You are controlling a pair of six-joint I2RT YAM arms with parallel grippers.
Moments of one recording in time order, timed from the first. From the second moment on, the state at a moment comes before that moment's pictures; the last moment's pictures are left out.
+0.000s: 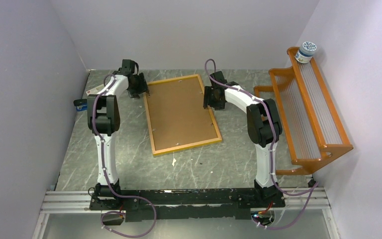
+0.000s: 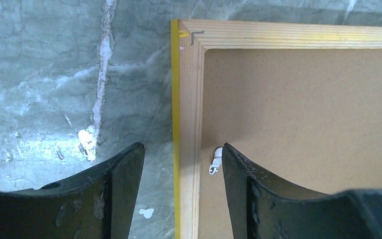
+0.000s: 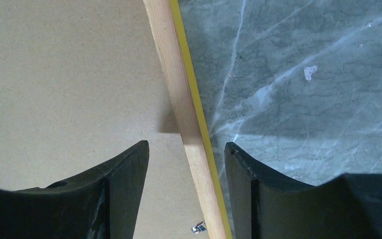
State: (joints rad) left arm -0.05 2.35 1.95 -0.59 0.13 -0.41; right arm 0.37 2.12 1.61 -0.53 0.02 0.43
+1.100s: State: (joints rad) left arm -0.16 2.37 2.00 -0.65 -0.15 -0.41; right arm 0.37 2.12 1.56 -0.50 -0.03 0.42
